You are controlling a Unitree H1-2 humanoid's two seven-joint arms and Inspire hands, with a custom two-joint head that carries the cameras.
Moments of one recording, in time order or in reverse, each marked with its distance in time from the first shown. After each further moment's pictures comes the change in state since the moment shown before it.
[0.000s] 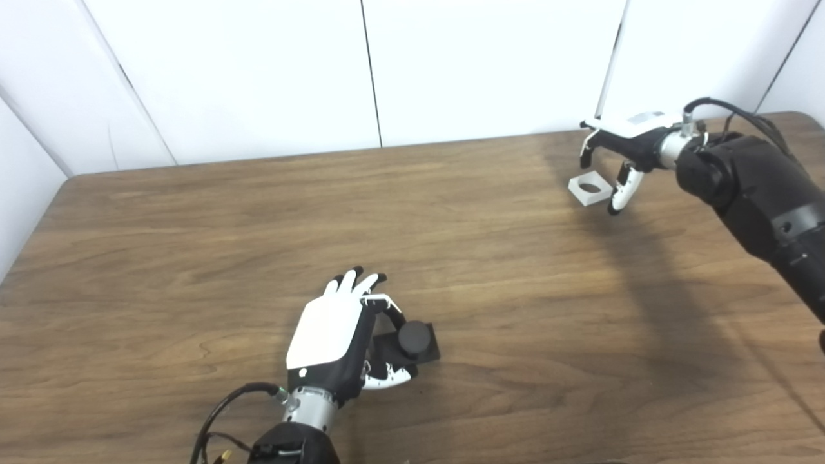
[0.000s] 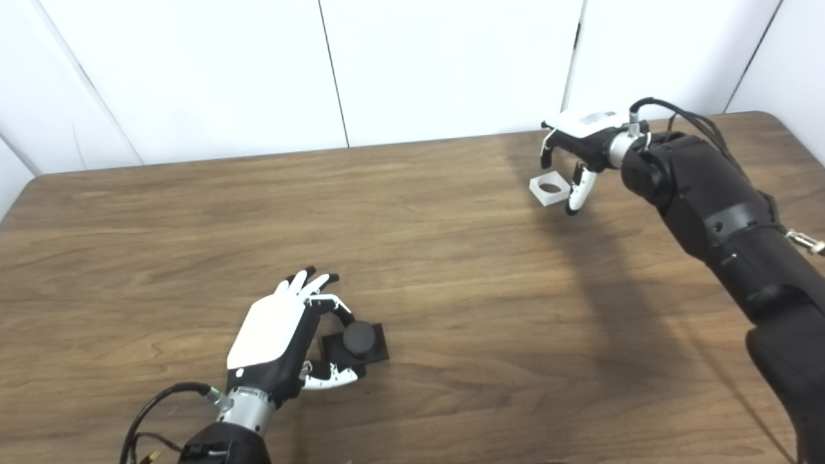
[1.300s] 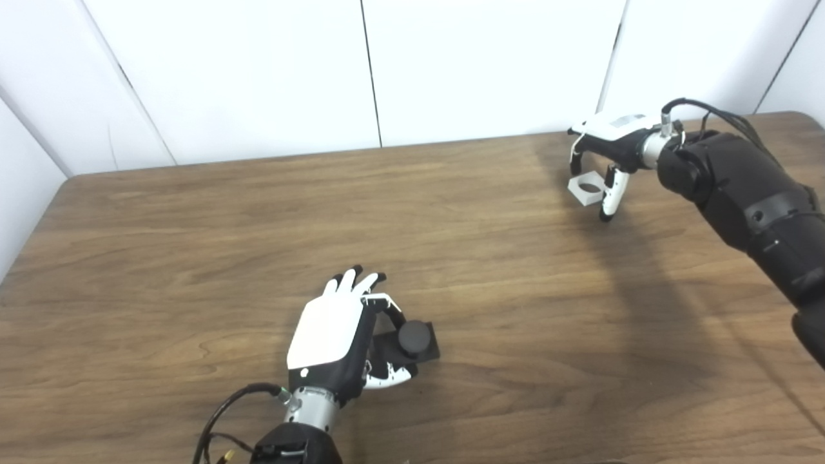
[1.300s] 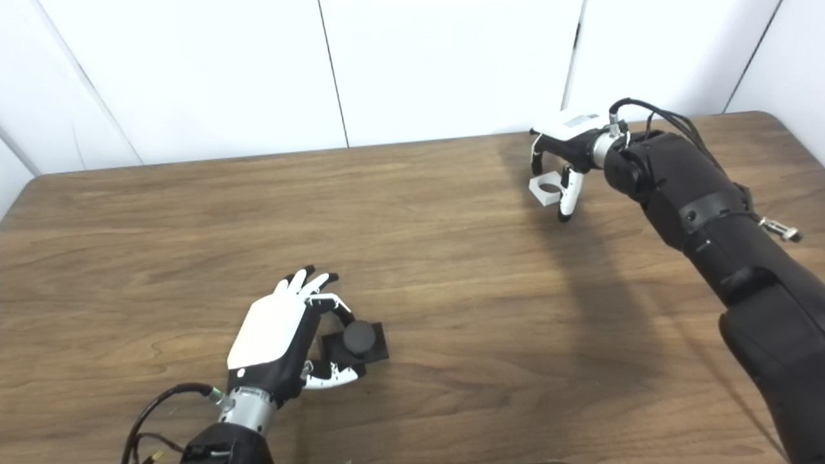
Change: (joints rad) left arm 0.004 -0.008 -0.003 0.000 0.023 0.000 0.003; right arm -0.058 0.040 0.035 0.134 -0.027 -0.050 -0.044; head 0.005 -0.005
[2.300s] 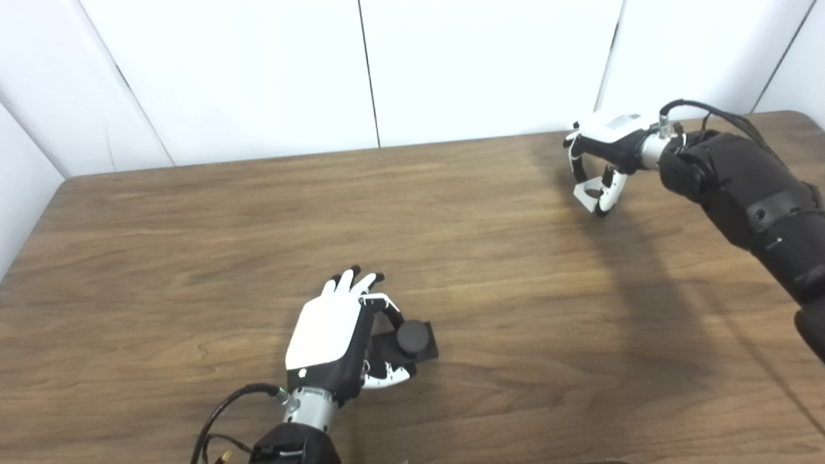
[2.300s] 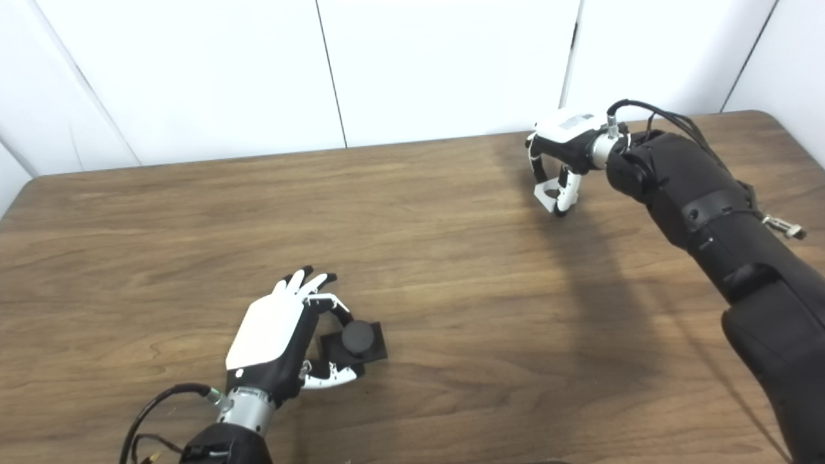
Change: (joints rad) left arm 0.000 -0.002 0.008 0.001 -0.009 0.000 0.003; right arm -0.006 -0.010 0.011 0.029 -0.004 -0.071 -0.050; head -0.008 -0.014
